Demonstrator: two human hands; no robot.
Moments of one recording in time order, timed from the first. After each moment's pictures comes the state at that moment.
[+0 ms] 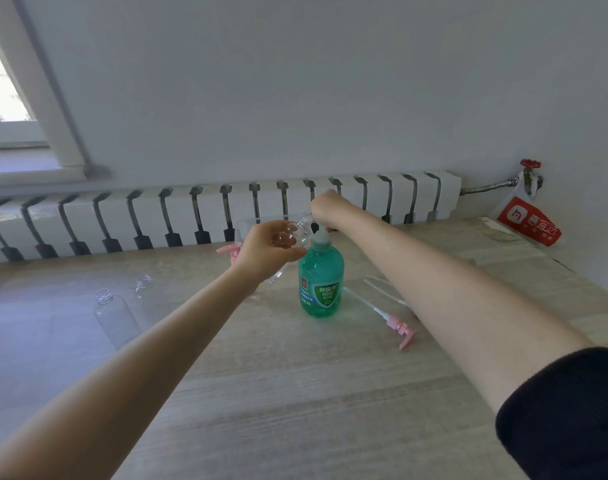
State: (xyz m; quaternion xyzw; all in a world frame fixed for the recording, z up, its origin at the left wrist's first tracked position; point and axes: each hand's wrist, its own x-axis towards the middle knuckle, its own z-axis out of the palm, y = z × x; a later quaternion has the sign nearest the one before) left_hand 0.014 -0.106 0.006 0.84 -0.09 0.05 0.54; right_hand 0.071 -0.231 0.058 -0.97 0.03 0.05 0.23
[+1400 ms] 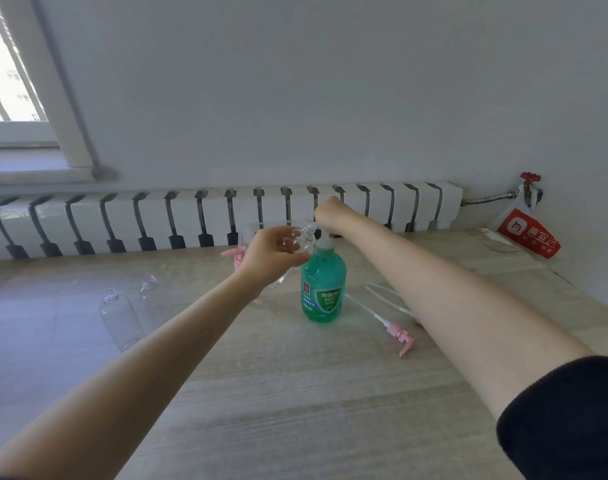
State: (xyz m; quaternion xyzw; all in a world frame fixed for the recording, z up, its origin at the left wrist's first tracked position) left_hand 0.014 -0.106 0.005 0.84 -0.09 0.05 0.54; right_hand 0.077 -0.232 0.053 -0.96 0.04 0.04 0.27
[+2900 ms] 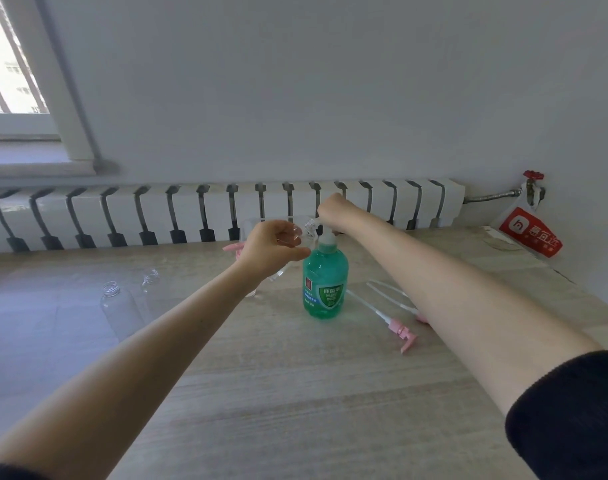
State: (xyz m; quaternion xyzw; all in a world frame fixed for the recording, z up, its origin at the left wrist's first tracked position) left_hand 0.015 -0.102 0.007 0.84 -0.09 0.06 0.53; right_hand 0.089 -0.240 0.041 -0.94 0.04 0.02 0.34
